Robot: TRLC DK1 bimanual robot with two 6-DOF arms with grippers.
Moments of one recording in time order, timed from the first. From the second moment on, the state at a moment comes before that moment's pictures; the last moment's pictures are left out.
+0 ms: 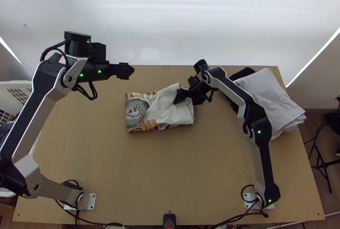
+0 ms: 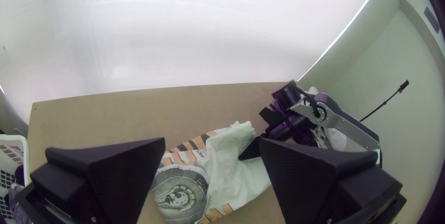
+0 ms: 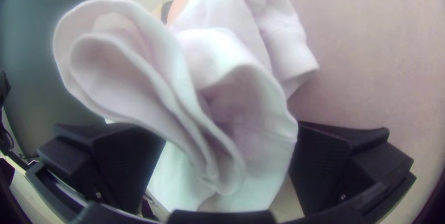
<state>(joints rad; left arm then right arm) -0.30 1.59 1.85 -0.91 0.22 -0.24 0.42 2.37 2.01 -0.97 -0.63 0.25</state>
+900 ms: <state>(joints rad) -0.27 1.60 1.88 -0.91 0.22 -0.21 0.48 2.32 1.93 -0.90 -0.56 0.29</state>
